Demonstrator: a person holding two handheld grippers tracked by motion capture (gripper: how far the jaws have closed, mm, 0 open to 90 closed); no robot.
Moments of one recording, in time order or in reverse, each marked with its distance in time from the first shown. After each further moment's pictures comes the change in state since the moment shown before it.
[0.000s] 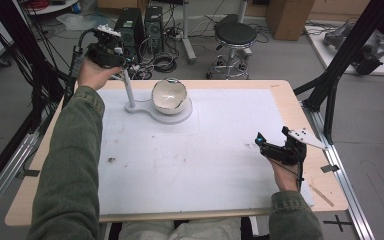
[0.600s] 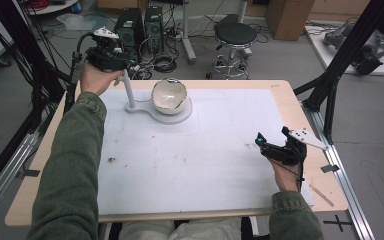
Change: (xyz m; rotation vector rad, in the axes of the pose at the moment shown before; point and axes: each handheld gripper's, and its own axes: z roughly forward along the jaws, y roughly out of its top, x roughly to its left) left arm -0.009 -0.009 -0.007 -0.107 -0.001 -0.037; right arm -0.001 0.000 0.000 -0.002 0.011 0.007
